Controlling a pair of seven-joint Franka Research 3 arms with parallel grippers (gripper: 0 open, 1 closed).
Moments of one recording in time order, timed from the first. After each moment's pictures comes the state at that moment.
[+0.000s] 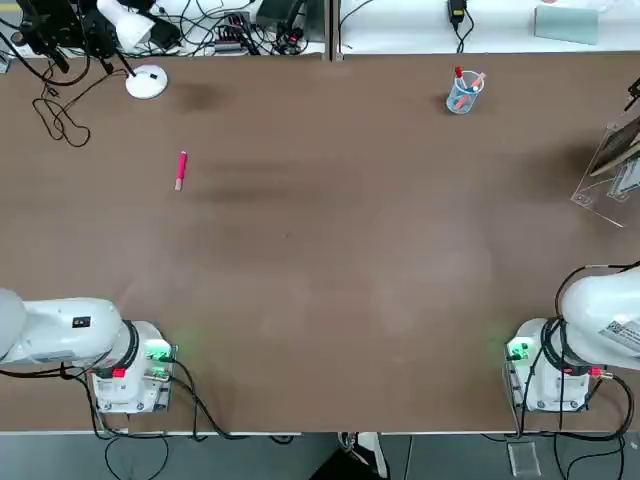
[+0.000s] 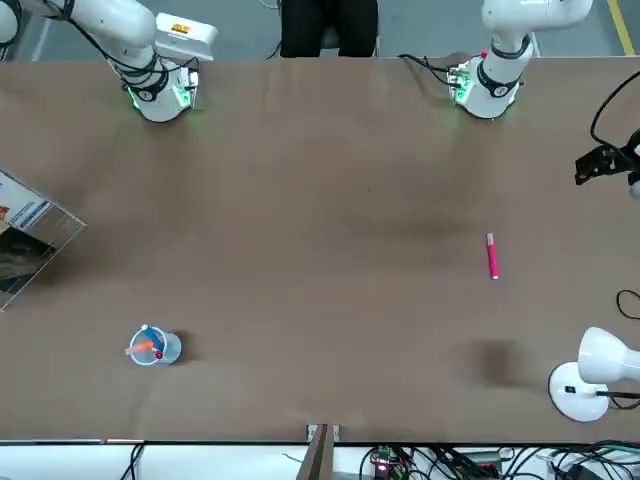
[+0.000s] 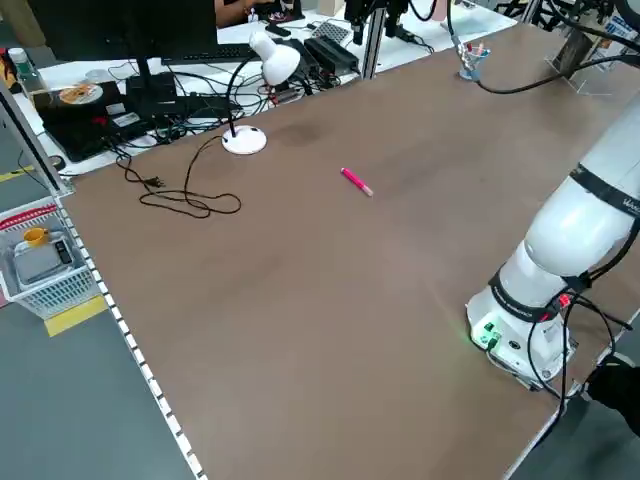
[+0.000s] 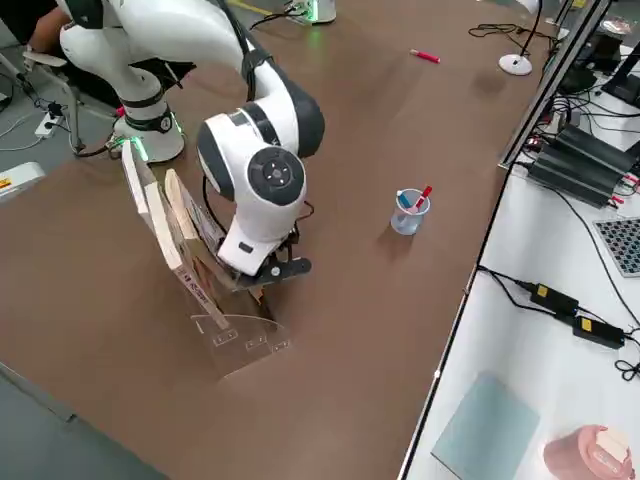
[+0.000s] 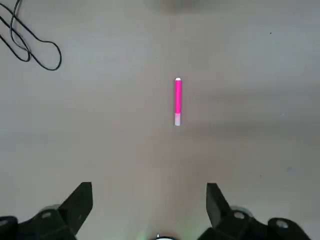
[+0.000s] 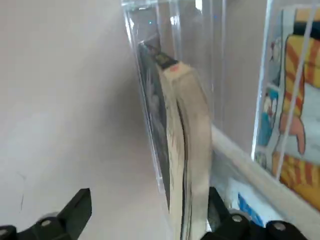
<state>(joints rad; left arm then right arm) 0.08 -0.06 -0.12 -1.73 0.02 1.60 -0.01 -0.49 0.62 0.01 -1.30 0.03 1.55 0.26</state>
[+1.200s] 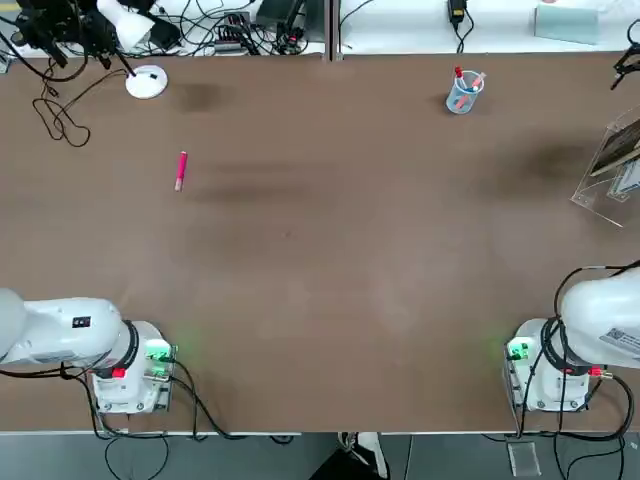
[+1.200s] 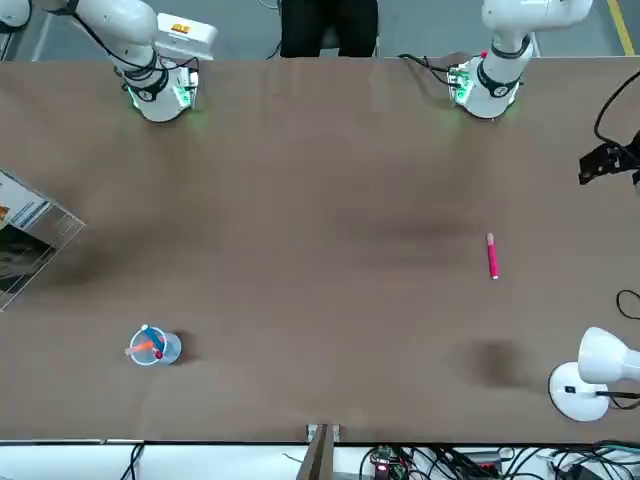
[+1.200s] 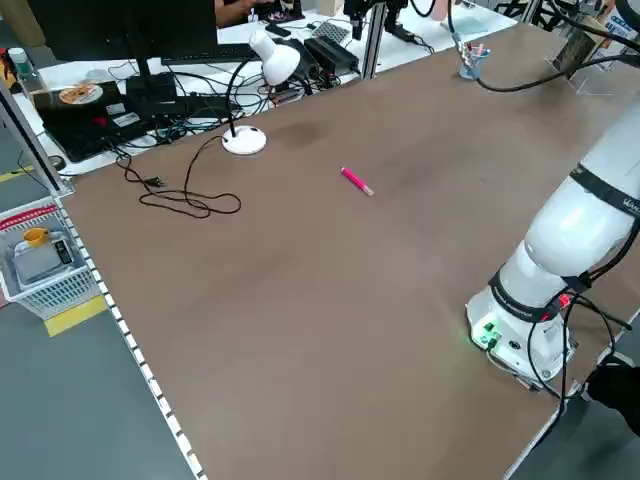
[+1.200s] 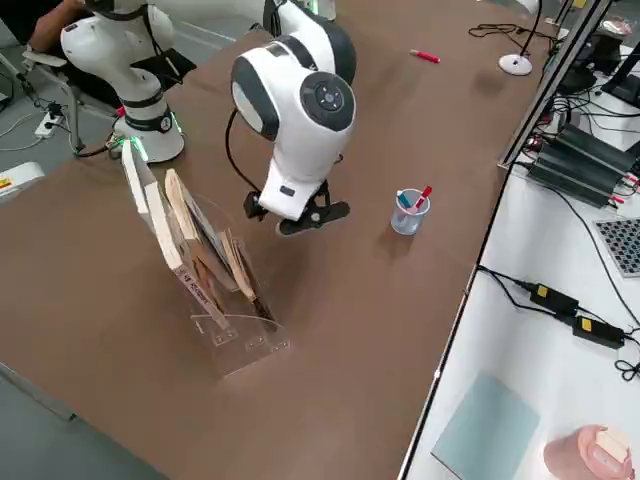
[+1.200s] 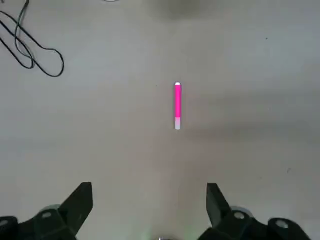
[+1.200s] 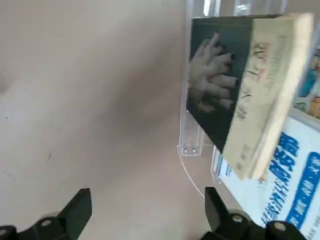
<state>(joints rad) 0.08 -0.06 -0.12 -1.70 0.02 1.60 0.00 -0.38 0.54 0.03 -1.27 0.03 1.46 0.23</state>
